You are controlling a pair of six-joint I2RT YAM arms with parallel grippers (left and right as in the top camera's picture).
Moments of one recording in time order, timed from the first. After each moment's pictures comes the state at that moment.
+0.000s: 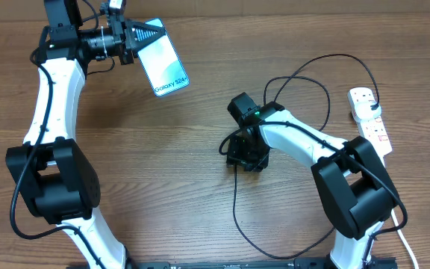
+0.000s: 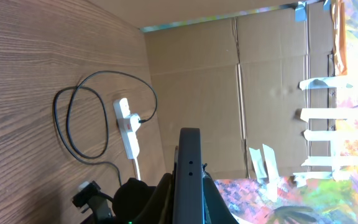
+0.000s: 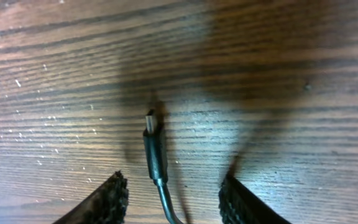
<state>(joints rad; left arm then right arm) 0.13 2.02 1.78 -0.45 1.40 -0.69 0.56 1.97 1.26 -0.85 -0.29 0.75</state>
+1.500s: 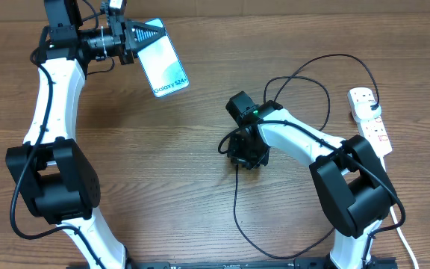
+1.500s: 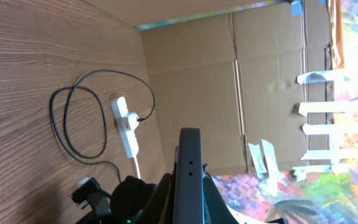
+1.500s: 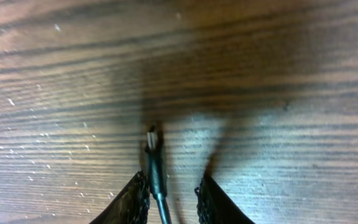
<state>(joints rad) 0.13 2.02 1.78 -0.45 1.42 -0.67 0.56 1.98 1.28 -0.85 -0.22 0.75</state>
